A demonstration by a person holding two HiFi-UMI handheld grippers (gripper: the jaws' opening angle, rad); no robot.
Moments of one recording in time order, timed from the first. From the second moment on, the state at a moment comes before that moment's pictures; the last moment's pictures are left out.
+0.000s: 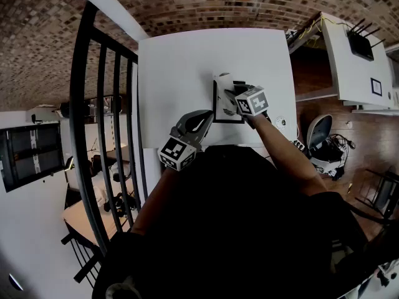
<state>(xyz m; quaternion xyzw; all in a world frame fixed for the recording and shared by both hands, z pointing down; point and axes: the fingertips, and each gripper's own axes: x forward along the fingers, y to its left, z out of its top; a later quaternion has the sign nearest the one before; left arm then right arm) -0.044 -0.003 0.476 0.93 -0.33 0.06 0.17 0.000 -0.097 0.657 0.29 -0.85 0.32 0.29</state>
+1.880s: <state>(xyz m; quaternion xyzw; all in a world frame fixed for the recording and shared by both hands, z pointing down) -0.071 -0.026 0.544 0.90 -0.38 0.11 0.19 0.029 -0.112 0.718 0.36 -0.76 0.42 0.34</state>
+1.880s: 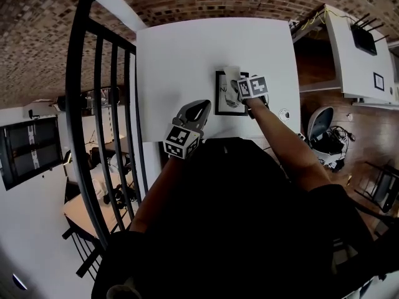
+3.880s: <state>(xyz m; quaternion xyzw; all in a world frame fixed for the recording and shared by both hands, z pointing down) -0.029 -0.033 0.547 0.91 -0.34 0.12 0.21 0.052 -0.061 0.725 0.32 -0.76 0.47 0.33</state>
